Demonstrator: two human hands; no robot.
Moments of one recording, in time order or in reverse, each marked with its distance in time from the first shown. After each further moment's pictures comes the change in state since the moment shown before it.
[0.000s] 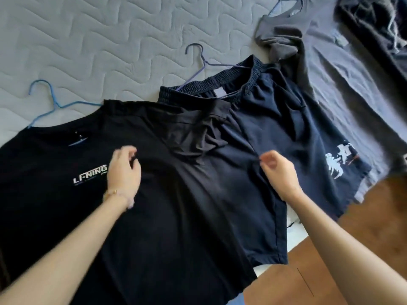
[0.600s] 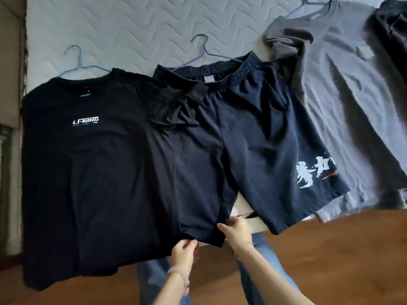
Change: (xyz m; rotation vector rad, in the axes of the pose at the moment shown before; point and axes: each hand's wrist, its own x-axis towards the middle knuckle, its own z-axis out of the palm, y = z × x) left_hand -0.326 0.119 0.207 -0.577 -0.252 -1.092; right_hand -0.081 0.158 -0.001 0.034 -0.594 0.234
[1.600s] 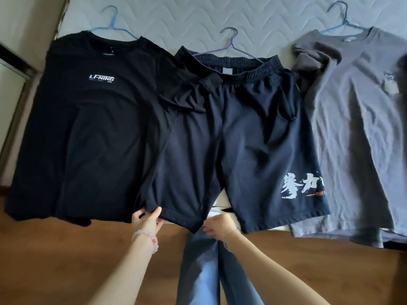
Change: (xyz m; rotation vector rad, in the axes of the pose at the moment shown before) left_hand -0.004 0.006 0.014 -0.879 0.321 -0.024; right_hand 0.014 0.019 -0.050 -0.243 -0.333 -0.018
